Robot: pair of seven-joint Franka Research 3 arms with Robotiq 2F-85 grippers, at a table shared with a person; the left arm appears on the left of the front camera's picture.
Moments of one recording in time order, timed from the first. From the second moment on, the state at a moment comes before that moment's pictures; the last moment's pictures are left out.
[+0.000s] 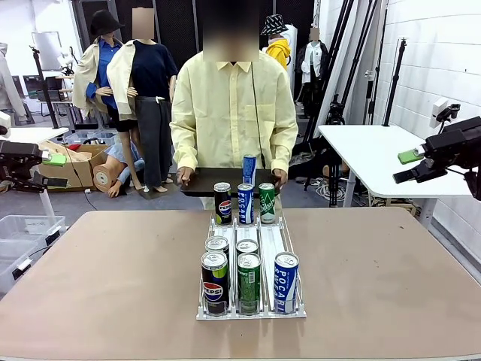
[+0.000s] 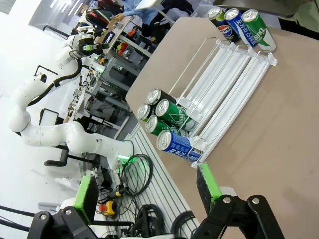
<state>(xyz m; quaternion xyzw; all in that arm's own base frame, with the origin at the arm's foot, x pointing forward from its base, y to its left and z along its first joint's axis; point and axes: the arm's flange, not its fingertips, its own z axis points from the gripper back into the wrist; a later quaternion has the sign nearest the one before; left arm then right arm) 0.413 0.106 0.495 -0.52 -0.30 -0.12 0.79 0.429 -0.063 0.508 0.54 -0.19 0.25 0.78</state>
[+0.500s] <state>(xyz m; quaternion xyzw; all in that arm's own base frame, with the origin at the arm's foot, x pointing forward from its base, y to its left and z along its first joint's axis) 0.414 0.101 0.495 -0.52 -0.30 -0.13 0.79 0.429 -0.063 0.508 0.54 -0.19 0.25 0.78</state>
